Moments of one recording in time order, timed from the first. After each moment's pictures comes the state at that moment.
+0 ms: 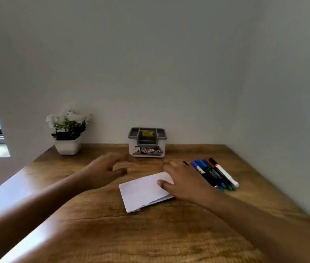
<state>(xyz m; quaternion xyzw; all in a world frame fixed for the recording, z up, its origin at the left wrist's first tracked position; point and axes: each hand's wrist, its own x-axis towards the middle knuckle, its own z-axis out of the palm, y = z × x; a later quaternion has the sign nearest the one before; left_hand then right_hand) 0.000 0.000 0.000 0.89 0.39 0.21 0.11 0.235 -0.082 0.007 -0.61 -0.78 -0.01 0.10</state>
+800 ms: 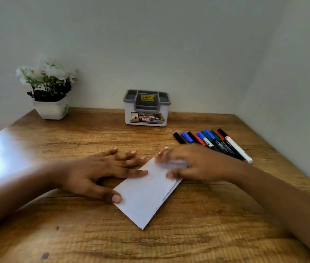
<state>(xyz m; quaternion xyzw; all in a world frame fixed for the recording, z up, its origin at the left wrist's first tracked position) -0.007 -0.007 -0.031 0.96 0.20 -0.10 0.14 0.270 -0.063 -0.006 -0.49 -0.86 0.14 0.02</state>
